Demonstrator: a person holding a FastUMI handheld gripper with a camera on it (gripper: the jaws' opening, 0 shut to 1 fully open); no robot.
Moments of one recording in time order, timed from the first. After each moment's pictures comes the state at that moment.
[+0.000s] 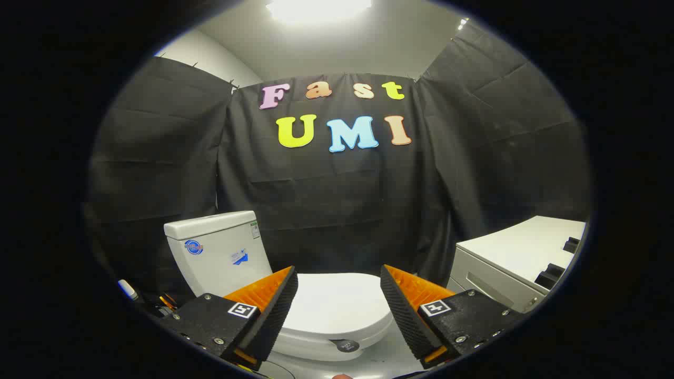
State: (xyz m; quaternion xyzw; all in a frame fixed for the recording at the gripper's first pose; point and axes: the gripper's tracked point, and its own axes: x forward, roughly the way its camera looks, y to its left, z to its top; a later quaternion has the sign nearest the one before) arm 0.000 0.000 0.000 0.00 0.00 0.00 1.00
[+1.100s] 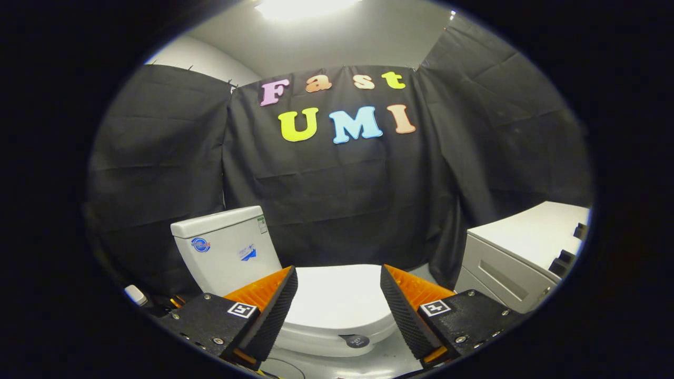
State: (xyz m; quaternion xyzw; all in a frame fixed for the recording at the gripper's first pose) arm 0.010 -0.003 -0.029 0.05 0.04 0.03 1.00
